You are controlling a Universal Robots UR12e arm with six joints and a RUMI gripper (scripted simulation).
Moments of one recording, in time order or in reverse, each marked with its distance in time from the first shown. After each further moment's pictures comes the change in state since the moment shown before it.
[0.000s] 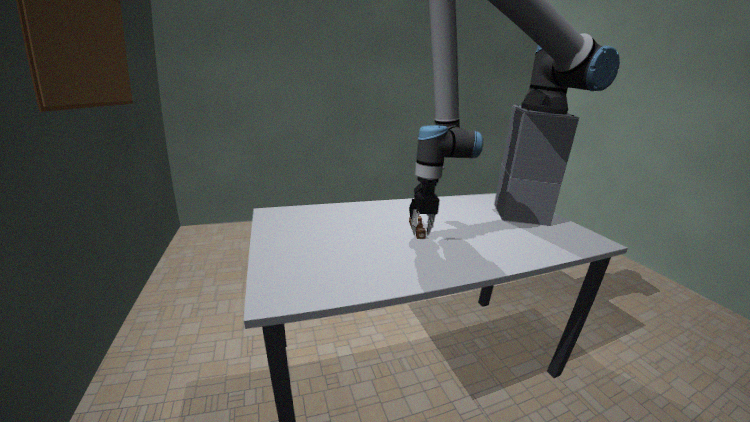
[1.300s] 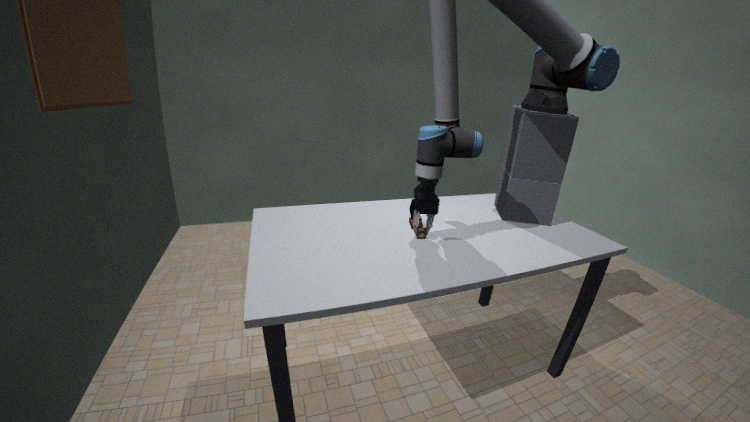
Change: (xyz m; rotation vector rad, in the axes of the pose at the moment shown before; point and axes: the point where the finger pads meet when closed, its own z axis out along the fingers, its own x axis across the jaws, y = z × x) arm 0.000 0.000 0.000 0.000 0.000 0.000
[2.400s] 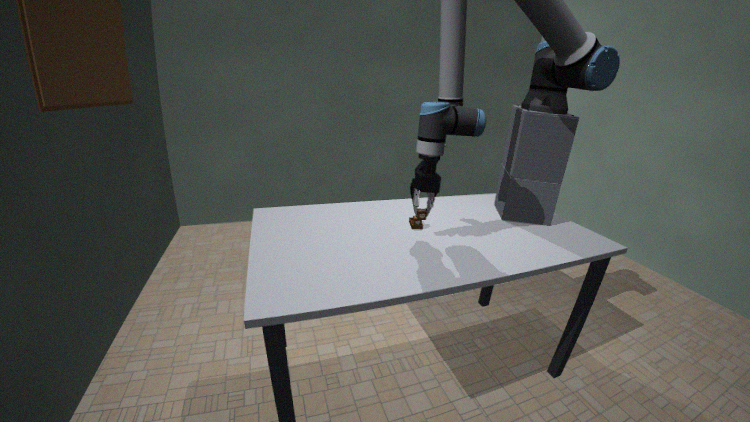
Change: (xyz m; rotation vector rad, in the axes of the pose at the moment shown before) arm -0.007 0.002 -0.076 -0.002 -0.015 -0.001
